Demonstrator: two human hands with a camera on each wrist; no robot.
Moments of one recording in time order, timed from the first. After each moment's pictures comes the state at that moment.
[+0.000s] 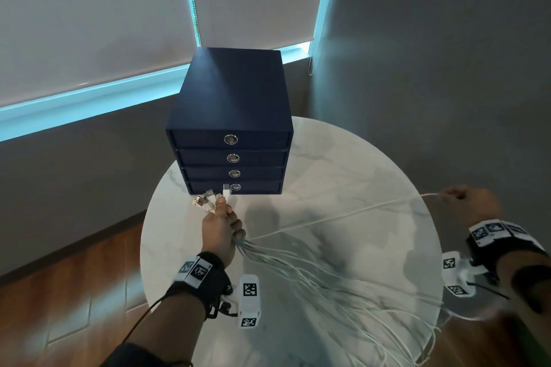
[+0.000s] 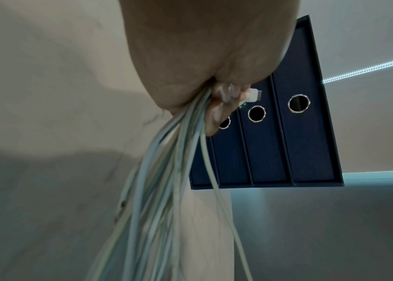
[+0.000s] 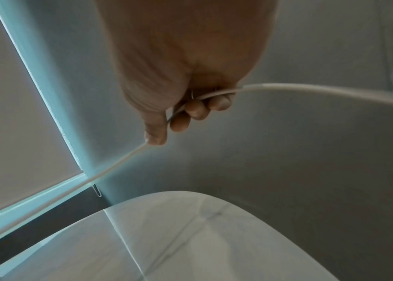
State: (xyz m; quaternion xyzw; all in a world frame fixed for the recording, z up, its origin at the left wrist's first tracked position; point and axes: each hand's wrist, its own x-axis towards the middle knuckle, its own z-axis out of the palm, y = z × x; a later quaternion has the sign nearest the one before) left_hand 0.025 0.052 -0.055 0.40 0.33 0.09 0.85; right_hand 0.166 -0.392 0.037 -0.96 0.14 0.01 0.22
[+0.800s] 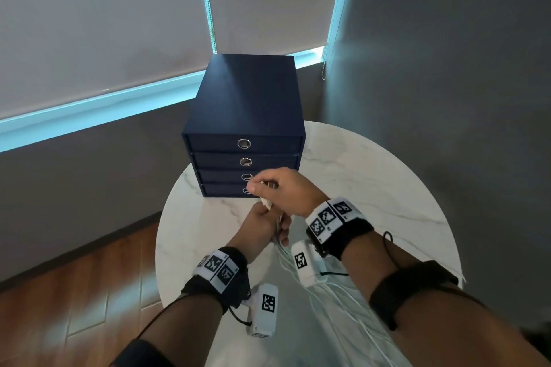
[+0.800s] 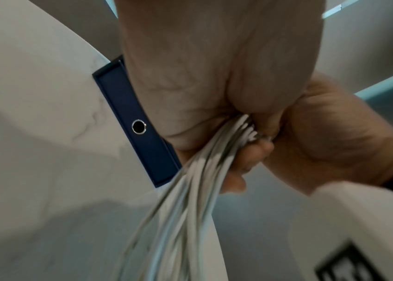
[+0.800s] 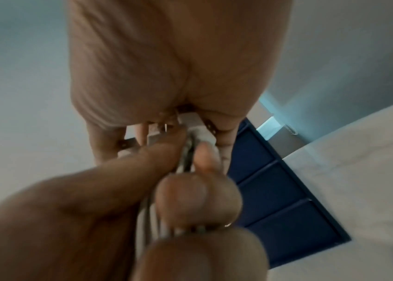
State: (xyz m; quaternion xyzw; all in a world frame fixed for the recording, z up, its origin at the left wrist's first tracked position) left_hand 0.028 0.020 -0.003 0.61 0.12 -0.06 0.78; right_hand 0.110 -0.069 0.055 -0.84 -0.32 0.19 0.39
